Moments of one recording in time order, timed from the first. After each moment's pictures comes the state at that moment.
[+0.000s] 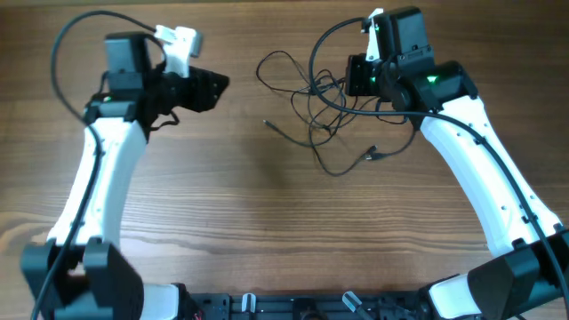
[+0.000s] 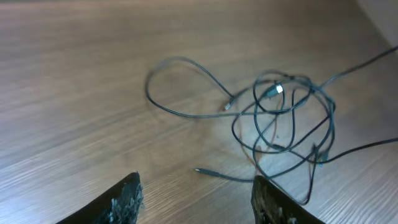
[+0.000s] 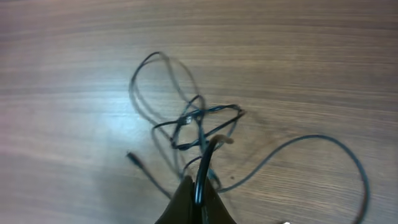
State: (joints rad) left arm -0.01 1.59 1.26 -0.51 0.58 0.13; right arm 0.34 1.64 1.53 -0.76 -0.06 0.29
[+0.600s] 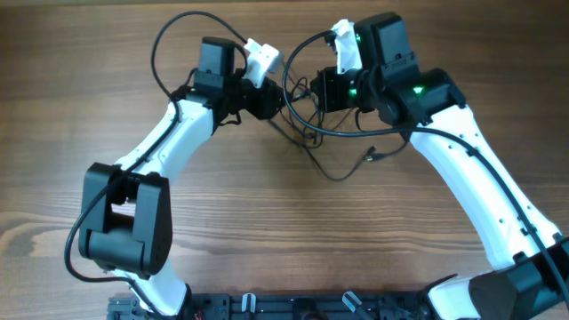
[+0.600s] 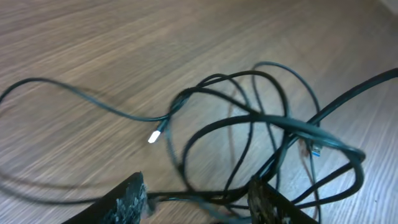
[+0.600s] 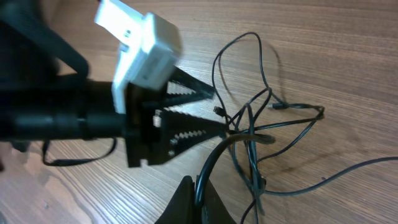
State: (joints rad) left arm -0.27 1.86 1.26 -0.24 0.59 0.17; right arm 0.43 1.61 1.53 -0.75 -0.31 0.26
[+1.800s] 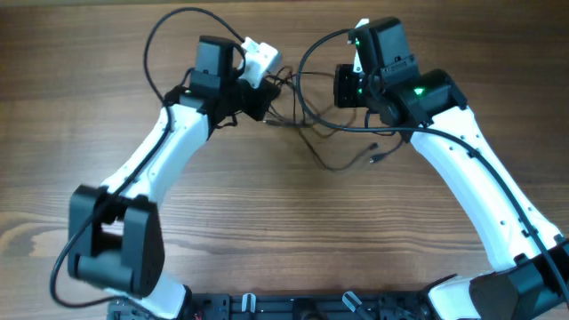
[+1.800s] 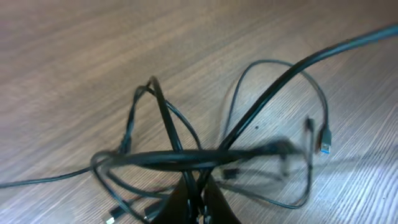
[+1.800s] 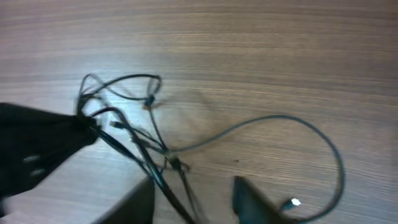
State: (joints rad) left arm -0.27 1.75 1.26 -0.34 0.49 0.18; right arm 0.43 1.61 1.53 -0.82 0.07 0.35
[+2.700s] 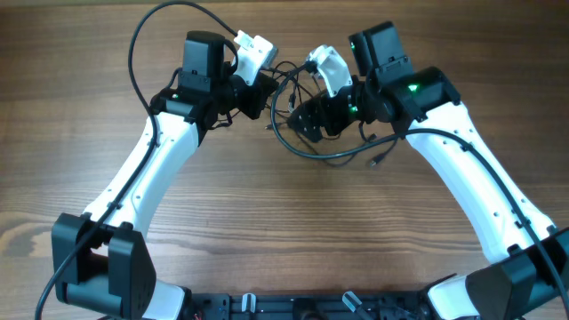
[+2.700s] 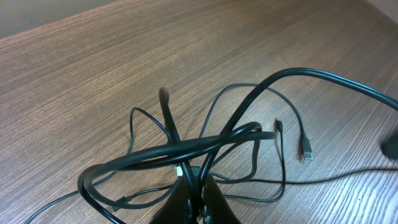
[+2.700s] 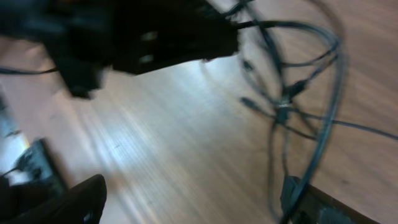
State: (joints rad) left arm -0.27 1.65 1.26 -0.37 0.51 0.18; right arm 0.43 1.64 1.53 -0.89 -0.48 -0.08
